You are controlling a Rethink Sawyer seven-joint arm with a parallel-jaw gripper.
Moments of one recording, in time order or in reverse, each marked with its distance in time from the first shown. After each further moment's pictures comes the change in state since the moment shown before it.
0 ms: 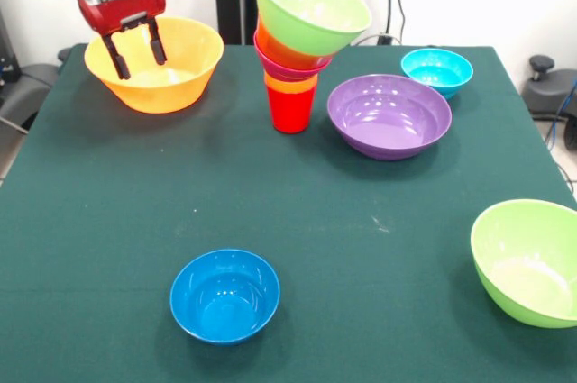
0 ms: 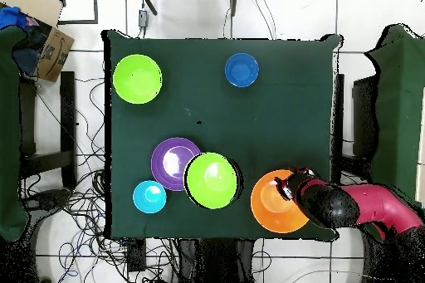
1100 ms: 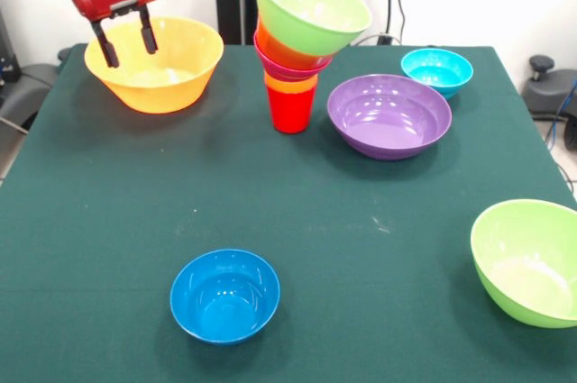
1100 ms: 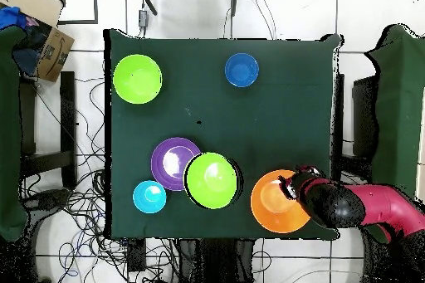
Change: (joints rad) arm 0.014 -0.060 -0.007 0.010 0.044 0.000 0.000
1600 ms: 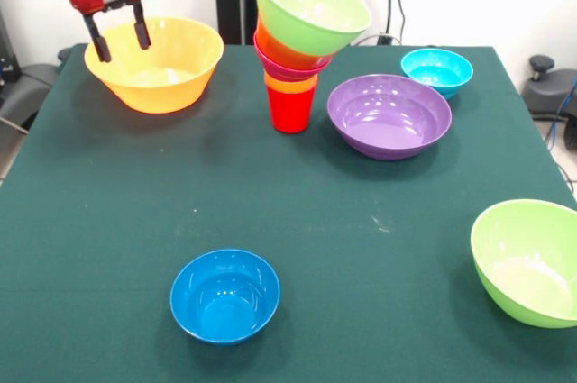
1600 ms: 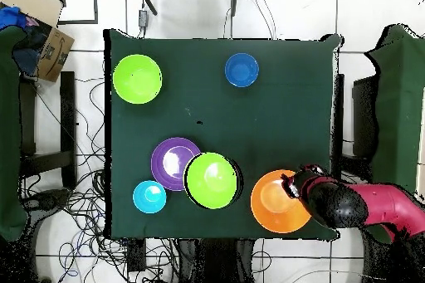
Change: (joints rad) arm 0.011 -0.044 0.000 0.000 0.029 0.000 0.000
